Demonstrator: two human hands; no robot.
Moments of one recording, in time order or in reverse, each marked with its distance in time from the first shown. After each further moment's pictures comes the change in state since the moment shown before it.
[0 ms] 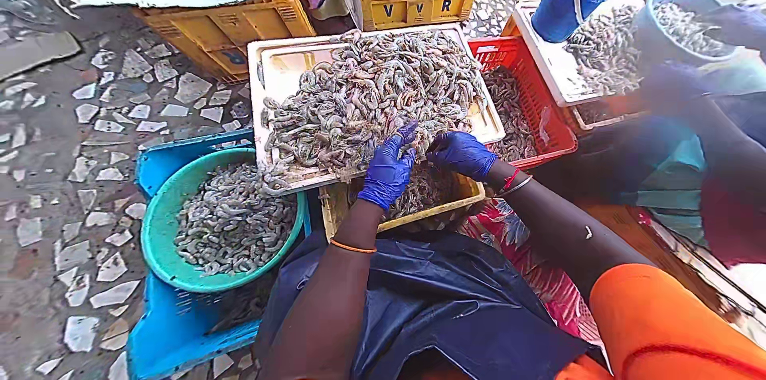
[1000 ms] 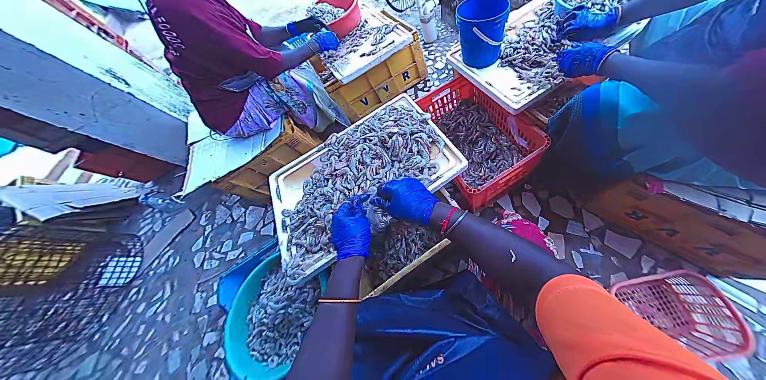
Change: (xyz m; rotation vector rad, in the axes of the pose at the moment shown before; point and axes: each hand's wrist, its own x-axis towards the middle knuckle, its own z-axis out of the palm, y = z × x) left_hand 0.011 0.063 0.024 0.509 0.363 -0.256; right_hand -0.020 0.000 -0.012 0.094 0.275 -0.318
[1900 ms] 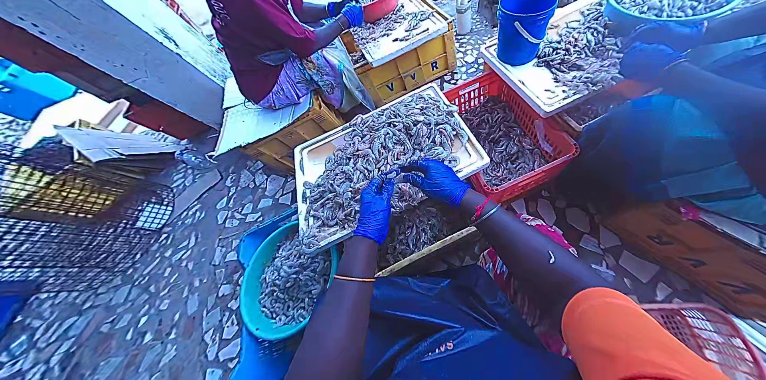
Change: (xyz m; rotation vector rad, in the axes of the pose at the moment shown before) left_hand -0.006 0.001 0.001 -0.584 -0.194 0.117; right_hand -0.002 0.022 -0.008 0.209 0.057 -0.009
